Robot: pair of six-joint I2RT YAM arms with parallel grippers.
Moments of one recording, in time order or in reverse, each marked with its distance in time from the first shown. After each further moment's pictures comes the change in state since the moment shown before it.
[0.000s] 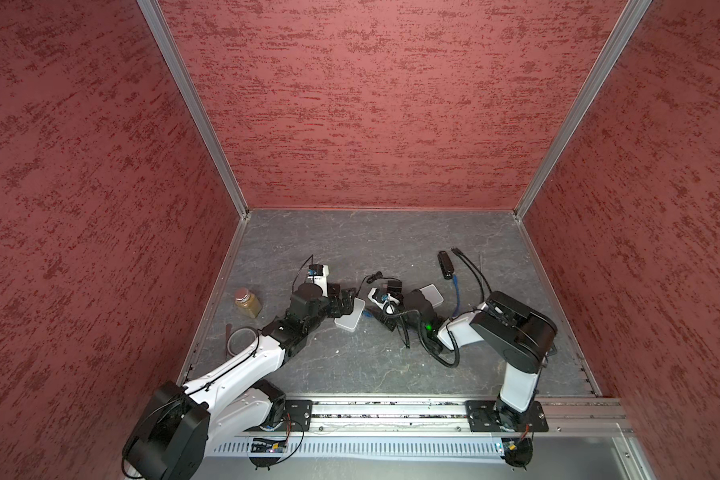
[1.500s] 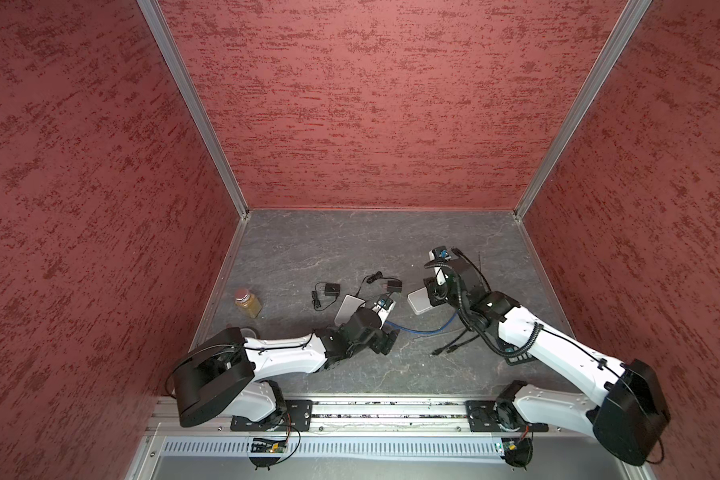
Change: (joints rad) left arm -0.509 0.391 0.122 0.100 -0.136 0.297; right arm -0.201 -0.630 0.225 -1.223 0.343 0.435
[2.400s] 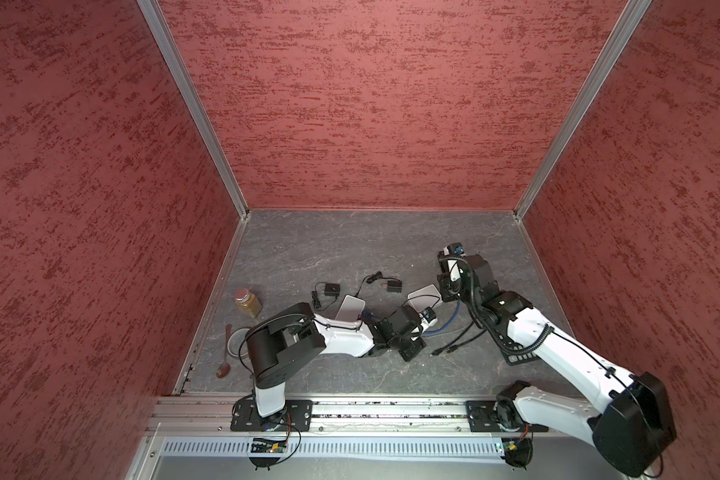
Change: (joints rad) left arm -0.069 0.404 0.343 -0.123 0.262 0.110; right arm -0.126 -0.048 -0.031 -0.013 -0.053 -0.005
